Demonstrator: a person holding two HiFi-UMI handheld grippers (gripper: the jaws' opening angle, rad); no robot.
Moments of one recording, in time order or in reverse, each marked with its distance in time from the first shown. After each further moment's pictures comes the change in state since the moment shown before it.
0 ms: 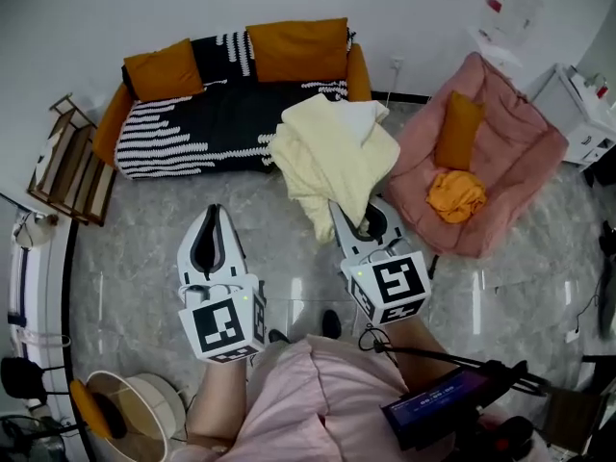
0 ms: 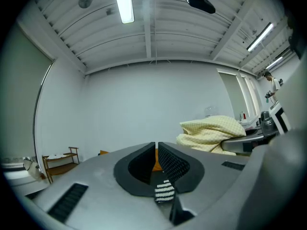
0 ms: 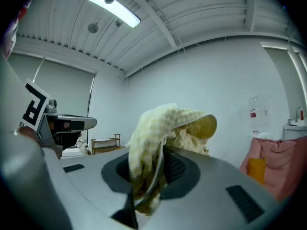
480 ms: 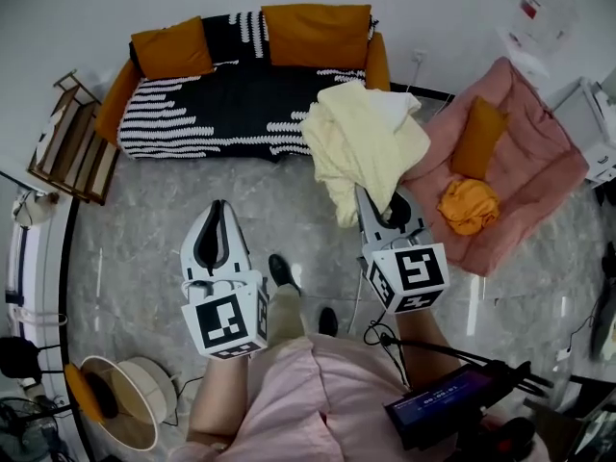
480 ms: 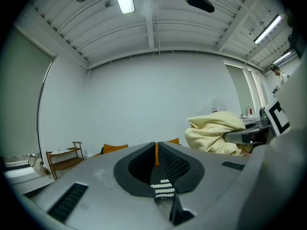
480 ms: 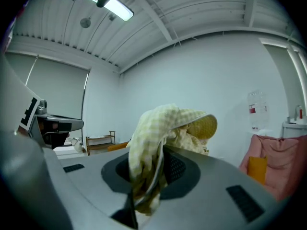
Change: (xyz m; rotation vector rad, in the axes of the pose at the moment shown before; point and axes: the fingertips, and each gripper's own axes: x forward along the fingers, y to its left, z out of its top) left arm 0.060 0.004 -0.033 -0.001 0.074 0.059; right arm 0.062 -0.068 -0.019 0.015 0.039 -0.026
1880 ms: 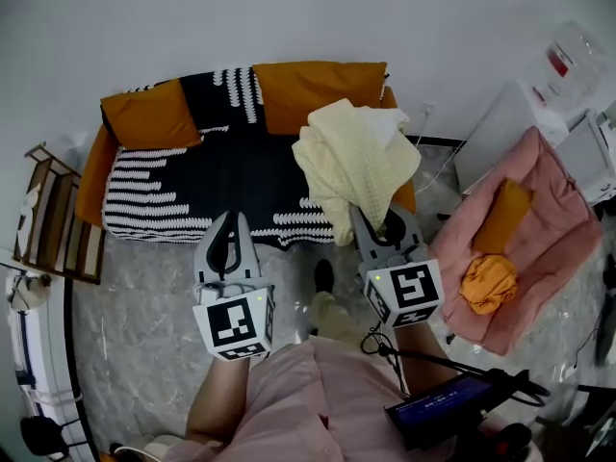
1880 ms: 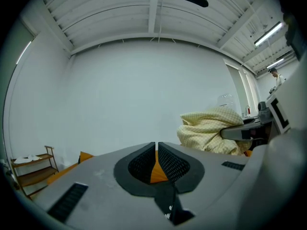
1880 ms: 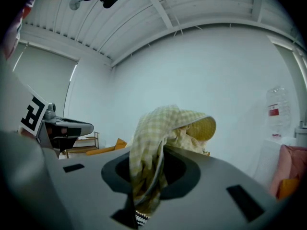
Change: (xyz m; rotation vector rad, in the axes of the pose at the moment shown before) left arm 0.375 0.081 -0.001 0.010 -0.008 -0.149; right arm 0.341 -0.080 0.051 -0.032 -0.018 -0.055
